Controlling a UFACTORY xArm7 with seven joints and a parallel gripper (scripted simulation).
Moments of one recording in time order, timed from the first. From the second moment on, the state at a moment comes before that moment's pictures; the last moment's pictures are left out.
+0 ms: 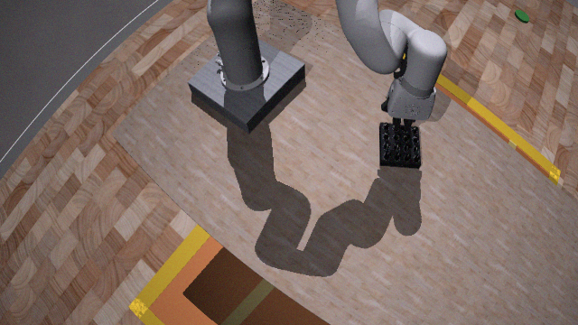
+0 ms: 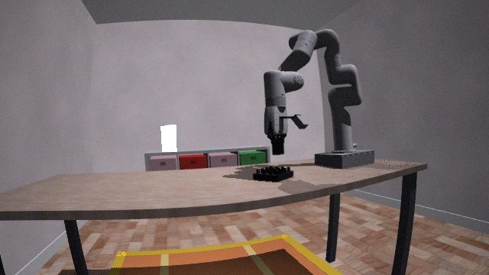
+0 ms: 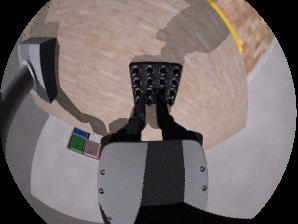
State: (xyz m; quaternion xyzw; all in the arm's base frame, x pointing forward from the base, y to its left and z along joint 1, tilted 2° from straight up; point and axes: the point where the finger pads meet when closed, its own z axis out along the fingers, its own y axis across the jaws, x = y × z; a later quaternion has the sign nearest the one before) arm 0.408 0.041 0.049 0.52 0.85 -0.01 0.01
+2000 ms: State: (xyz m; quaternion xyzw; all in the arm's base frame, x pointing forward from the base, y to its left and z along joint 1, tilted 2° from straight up) arm 0.408 0.039 0.019 0.52 0.85 -0.02 0.01
